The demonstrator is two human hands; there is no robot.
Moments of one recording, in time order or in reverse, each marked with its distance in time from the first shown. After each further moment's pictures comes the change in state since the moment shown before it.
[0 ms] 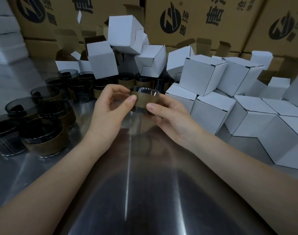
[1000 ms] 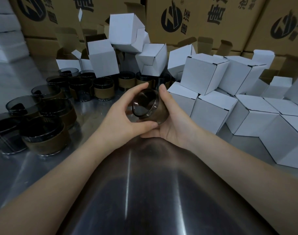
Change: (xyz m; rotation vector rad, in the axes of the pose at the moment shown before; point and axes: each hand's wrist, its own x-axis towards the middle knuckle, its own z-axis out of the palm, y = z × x) left_hand -0.005 0.005 0.007 0.101 -0.292 0.075; right_hand -0.004 -0.004 0.000 0.000 -0.109 0.274
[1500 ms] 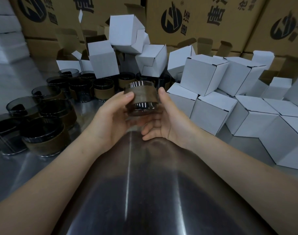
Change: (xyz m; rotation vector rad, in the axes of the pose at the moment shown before) left_hand 0.006 -0.003 -0.011 -0.741 -0.051 -0.274; right_hand 0.002 -0.001 0.003 -0.199 0.071 -0.012
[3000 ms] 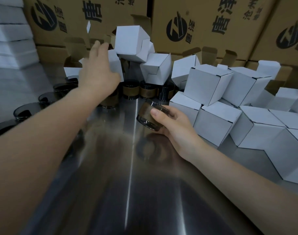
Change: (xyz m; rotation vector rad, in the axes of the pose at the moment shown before) left_hand 0.083 0.068 -0.033 1.443 0.607 0.141; right_hand 0.005 0.012 -0.004 0.090 0.254 -0.216
